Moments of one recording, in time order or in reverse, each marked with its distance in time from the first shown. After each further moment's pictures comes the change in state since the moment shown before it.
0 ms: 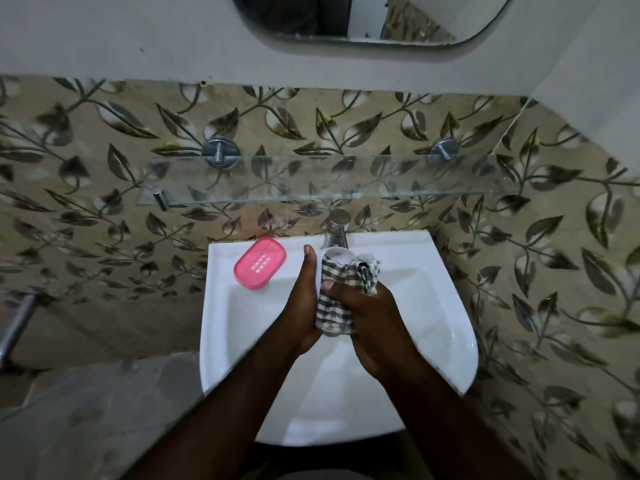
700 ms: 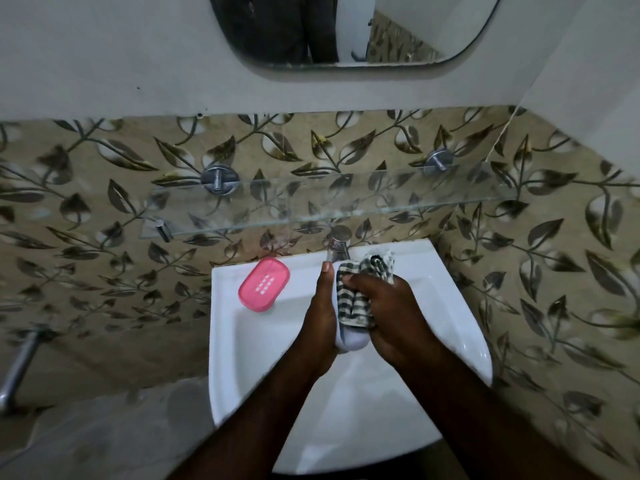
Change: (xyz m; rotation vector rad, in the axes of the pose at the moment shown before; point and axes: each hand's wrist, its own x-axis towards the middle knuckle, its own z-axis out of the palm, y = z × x) left_hand 0.004 0.003 0.024 -0.042 0.055 0.066; right_hand 0.020 -0.027 0.010 -0.040 0.212 -0.030
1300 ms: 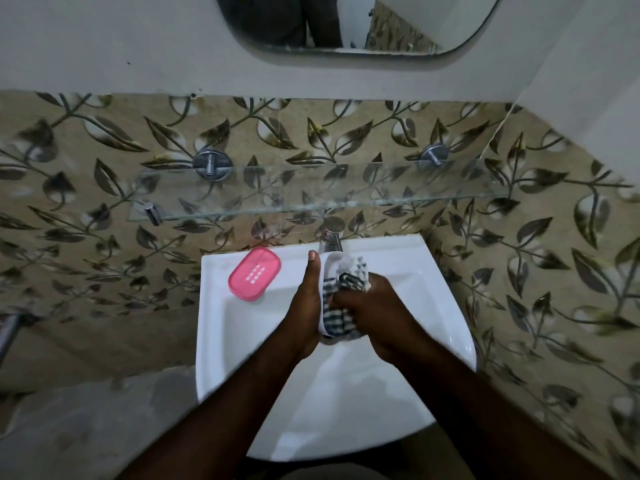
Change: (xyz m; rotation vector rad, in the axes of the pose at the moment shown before) left_hand 0.007 0.003 -0.017 0.137 0.068 -0.012; right_hand -0.005 0.006 -0.014 -0.367 -0.192 -0.018
